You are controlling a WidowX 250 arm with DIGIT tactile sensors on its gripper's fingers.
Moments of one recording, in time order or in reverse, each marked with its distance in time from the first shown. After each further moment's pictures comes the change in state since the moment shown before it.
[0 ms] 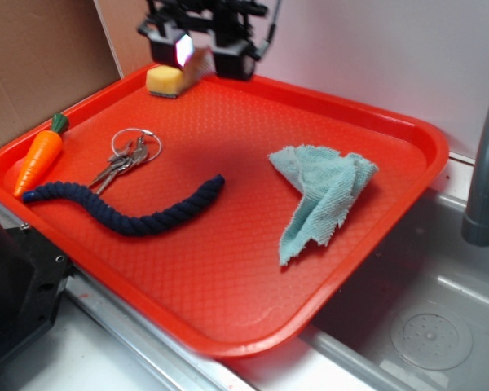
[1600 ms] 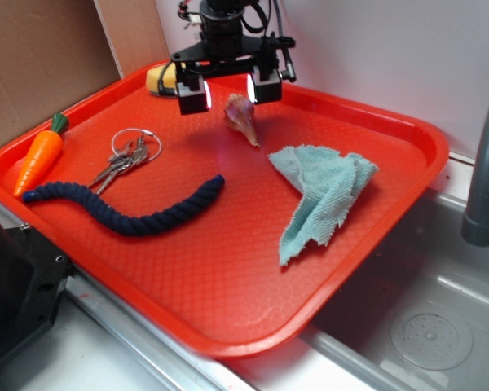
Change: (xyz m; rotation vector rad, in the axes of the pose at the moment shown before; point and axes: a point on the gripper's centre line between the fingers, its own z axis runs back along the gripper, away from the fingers) arm 0.043 -0.005 -0.083 0.089 -0.129 0.674
